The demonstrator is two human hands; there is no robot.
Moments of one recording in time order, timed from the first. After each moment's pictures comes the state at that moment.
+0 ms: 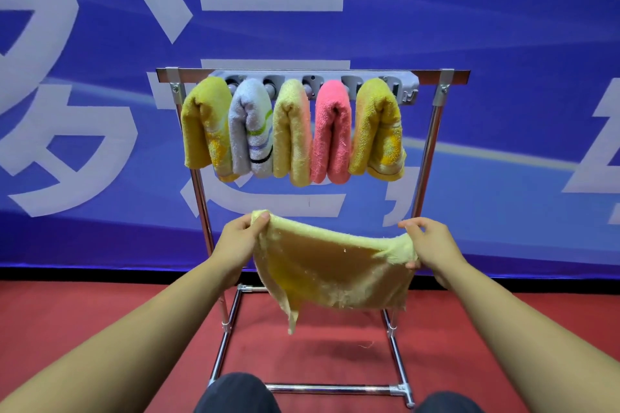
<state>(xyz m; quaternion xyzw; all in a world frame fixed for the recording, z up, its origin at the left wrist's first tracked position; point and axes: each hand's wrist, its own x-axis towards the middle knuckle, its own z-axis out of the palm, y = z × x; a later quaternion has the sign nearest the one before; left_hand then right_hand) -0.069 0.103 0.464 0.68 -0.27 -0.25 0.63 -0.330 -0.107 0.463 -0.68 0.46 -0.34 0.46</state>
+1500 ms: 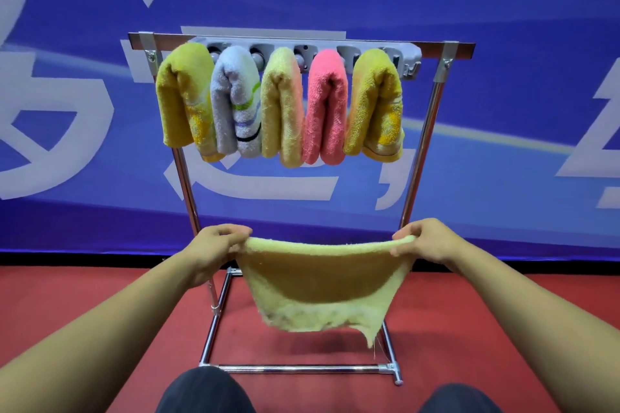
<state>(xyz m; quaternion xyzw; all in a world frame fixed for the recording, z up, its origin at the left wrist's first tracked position) -0.028 0.108 0.413 0.69 -0.23 -0.36 0.58 -0.347 -0.147 0.436 -0.80 0.45 -0.11 0.39</state>
